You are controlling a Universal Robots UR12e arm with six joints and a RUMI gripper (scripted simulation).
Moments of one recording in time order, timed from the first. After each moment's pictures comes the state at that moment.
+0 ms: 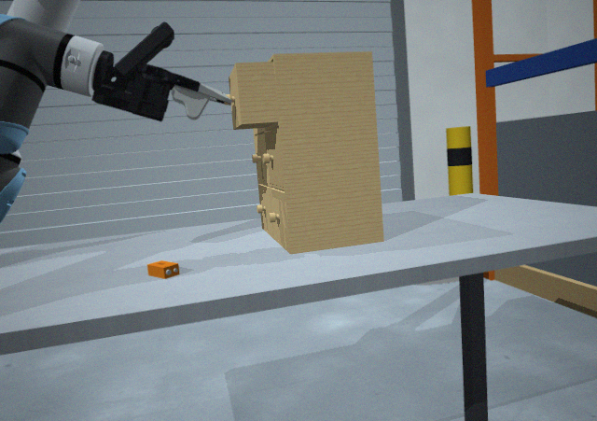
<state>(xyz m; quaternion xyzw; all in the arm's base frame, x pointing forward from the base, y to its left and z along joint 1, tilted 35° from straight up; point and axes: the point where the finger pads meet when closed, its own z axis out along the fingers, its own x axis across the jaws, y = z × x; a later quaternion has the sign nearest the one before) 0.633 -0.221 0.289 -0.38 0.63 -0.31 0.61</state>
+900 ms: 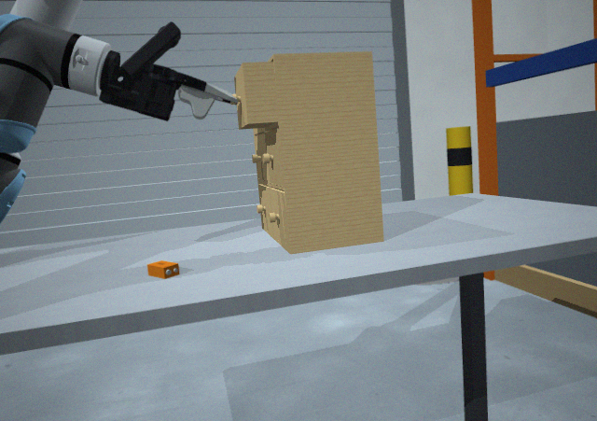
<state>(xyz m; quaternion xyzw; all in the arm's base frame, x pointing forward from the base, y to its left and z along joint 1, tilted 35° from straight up) 0.644 -0.222 0.292 -0.38 0.63 -0.31 0.61</state>
